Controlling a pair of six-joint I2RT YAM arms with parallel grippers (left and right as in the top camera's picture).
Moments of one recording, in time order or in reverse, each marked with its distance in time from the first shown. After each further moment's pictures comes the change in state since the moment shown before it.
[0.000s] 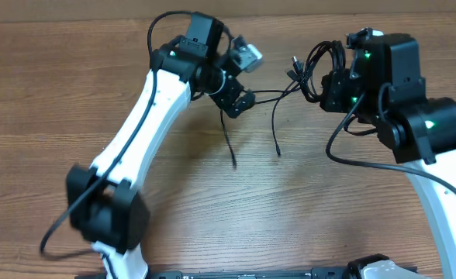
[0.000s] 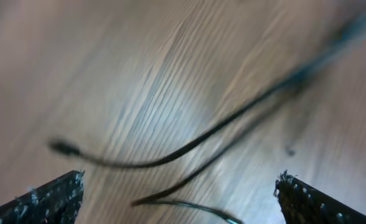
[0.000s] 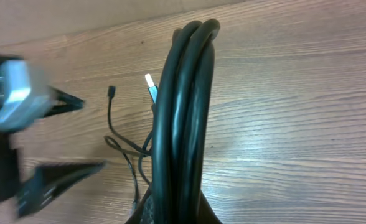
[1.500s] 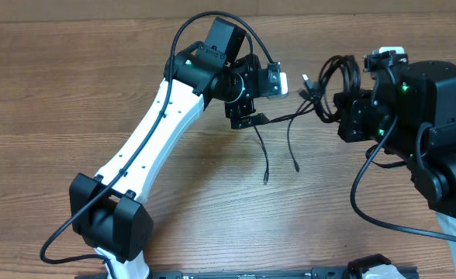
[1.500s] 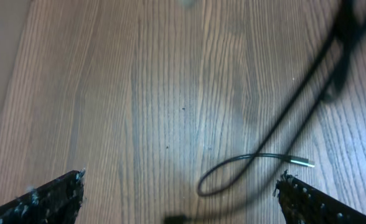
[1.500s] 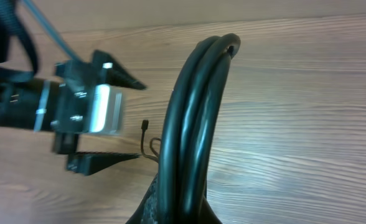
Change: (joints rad) left arm -0.065 0.009 0.002 -0.006 0.080 0.469; right arm 0.000 -0.169 0.034 -0.121 -0.068 -0.109
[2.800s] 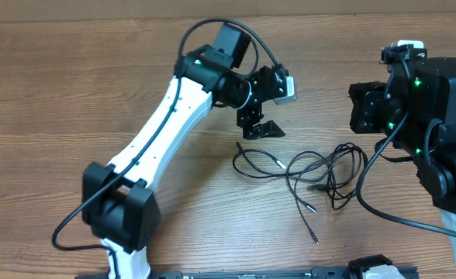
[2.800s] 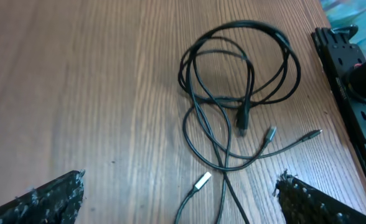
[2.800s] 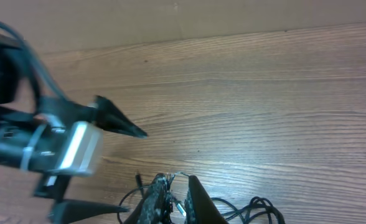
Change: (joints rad) left arm -0.016 0.078 0.000 -0.024 0.311 -0.064; right arm -0.060 0.000 0.000 0.031 0.039 0.001
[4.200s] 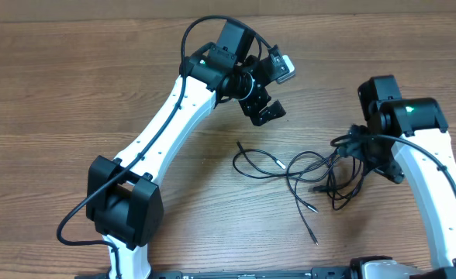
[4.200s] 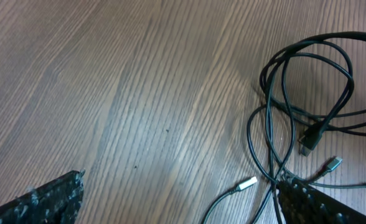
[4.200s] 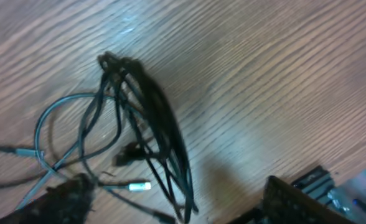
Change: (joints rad) left arm 0.000 0.016 0.000 0.153 -0.261 -0.360; right arm -0.112 0.245 -0.335 -0.285 0.260 0.439
